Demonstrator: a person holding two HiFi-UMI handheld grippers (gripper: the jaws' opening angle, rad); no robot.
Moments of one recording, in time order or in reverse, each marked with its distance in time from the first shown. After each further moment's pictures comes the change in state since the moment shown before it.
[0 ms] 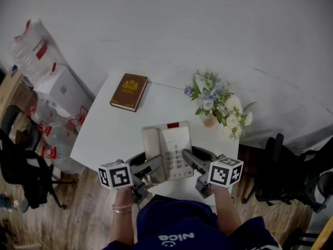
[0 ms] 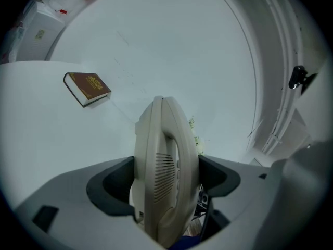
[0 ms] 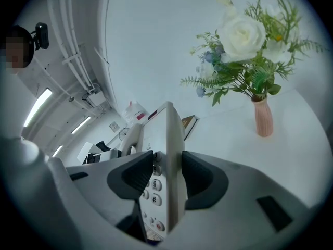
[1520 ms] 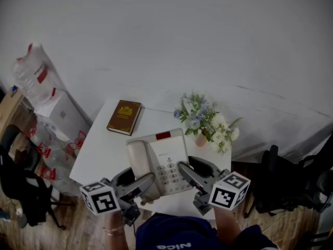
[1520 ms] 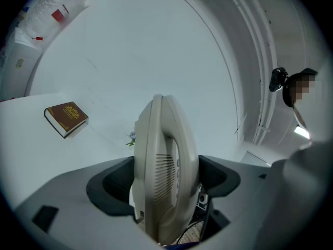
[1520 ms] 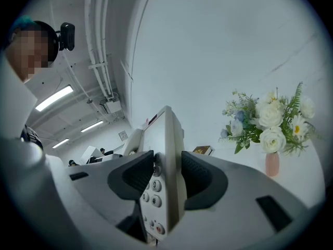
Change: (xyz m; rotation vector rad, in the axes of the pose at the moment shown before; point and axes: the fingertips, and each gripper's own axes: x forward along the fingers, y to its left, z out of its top) left arm -0.039 -0.107 0.045 0.169 -0.125 -0.121; right arm -0.059 0.086 0.075 -0.187 -0.231 0.103
